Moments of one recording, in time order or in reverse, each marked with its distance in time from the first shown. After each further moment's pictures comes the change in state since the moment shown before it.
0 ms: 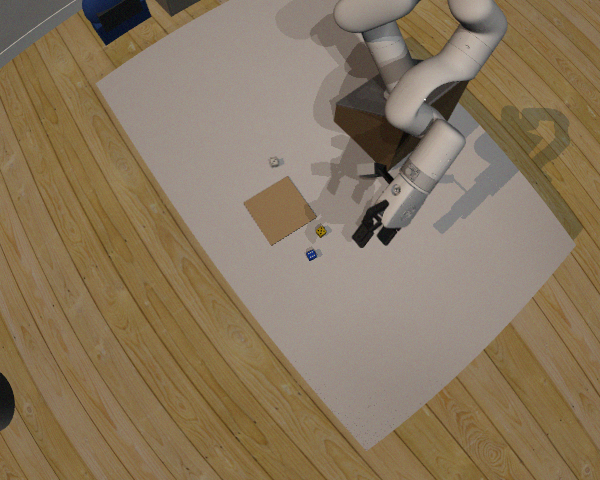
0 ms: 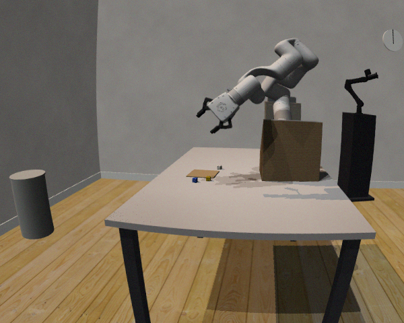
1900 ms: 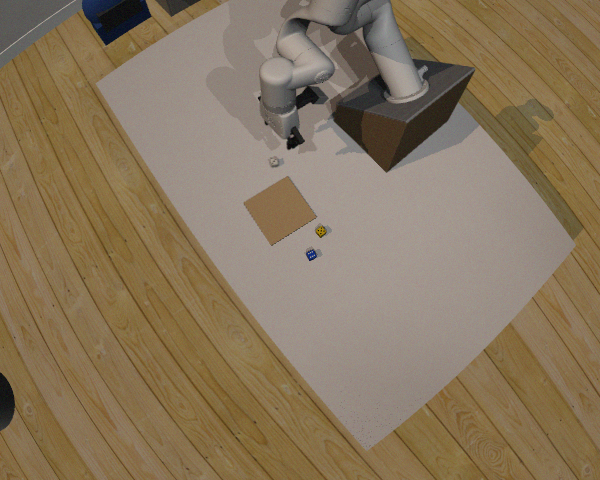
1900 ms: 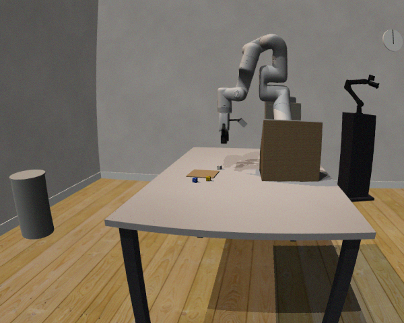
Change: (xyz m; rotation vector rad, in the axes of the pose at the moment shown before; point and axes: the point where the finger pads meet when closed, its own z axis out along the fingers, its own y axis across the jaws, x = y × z) arm 0.381 0.039 -0.001 -0.464 0.816 1.322
